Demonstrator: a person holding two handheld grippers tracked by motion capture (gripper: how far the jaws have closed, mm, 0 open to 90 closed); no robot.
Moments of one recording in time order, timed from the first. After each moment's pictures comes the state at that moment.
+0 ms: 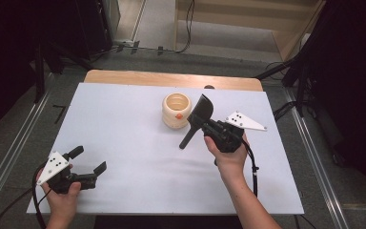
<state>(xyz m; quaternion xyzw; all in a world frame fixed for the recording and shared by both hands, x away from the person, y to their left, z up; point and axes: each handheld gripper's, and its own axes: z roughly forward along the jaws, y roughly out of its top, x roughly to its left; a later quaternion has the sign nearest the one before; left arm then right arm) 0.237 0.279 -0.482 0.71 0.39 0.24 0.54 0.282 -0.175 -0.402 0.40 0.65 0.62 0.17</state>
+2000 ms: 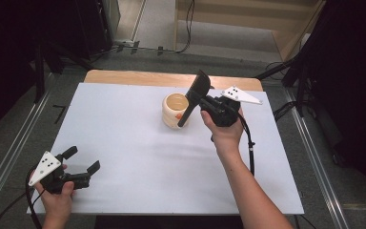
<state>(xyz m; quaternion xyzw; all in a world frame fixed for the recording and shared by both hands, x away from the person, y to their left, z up) 0.239 0.294 -0.488 0.69 0.40 0.24 0.55 0.335 -0.169 -0.373 0.40 0.64 0.63 0.19</state>
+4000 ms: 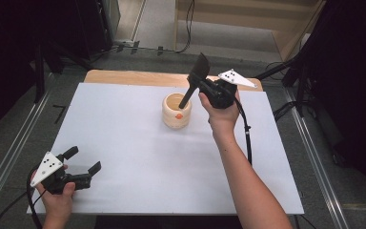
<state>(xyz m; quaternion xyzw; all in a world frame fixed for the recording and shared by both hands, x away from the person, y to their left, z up) 0.238 0.291 -0.488 0.70 0.39 0.24 0.55 0.385 -0.168 -0.369 0.41 0.62 0.62 0.23</state>
